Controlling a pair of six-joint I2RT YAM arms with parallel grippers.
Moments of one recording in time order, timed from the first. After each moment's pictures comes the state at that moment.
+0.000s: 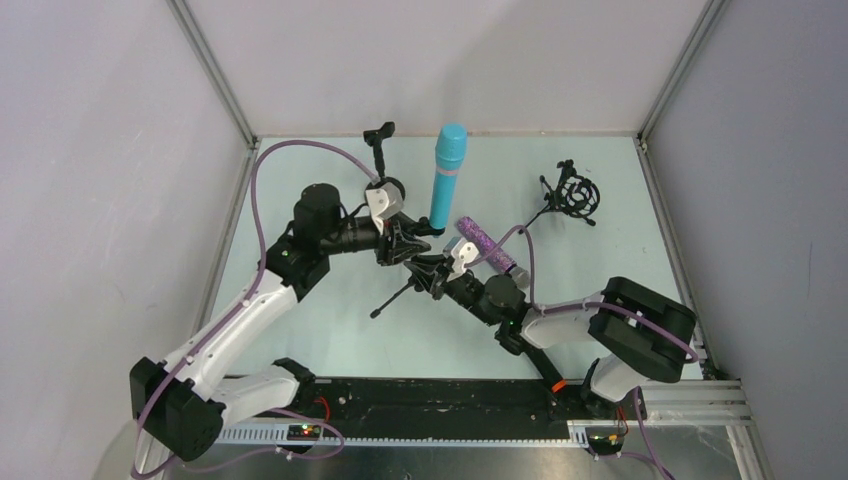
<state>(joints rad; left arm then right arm) -0.51 1.08 0.93 -0.09 0.75 0.14 1.06 1.58 0.53 1.25 0.15 0.01</state>
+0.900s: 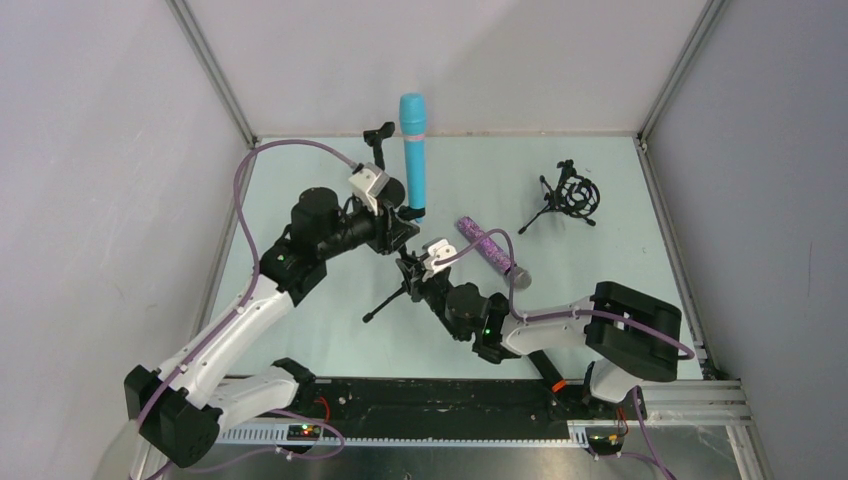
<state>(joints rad) -0.52 1.03 0.93 -0.14 0.36 -0.17 1.23 1.61 0.70 1.00 0.63 0.08</state>
